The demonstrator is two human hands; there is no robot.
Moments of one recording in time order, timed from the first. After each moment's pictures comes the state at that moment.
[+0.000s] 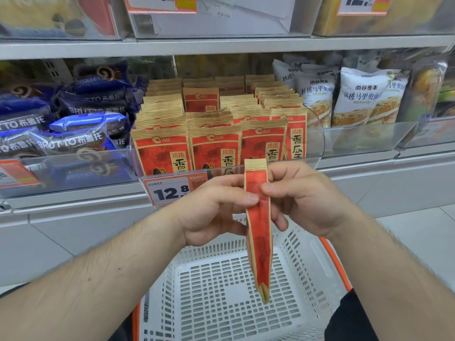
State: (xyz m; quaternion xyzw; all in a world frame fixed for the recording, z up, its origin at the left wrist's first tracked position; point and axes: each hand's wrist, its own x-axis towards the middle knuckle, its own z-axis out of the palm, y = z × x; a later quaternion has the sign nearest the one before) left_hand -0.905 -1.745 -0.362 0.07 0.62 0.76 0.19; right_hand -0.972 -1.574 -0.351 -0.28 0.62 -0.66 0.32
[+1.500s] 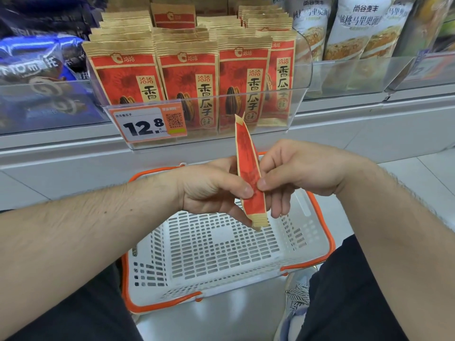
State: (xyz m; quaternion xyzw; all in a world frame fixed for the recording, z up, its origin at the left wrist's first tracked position) left_hand -0.896 -1.711 -0.426 0.05 0.52 0.78 0.35; right_hand -0.950 -1.532 -0.365 -0.27 0.75 -0.40 0.46
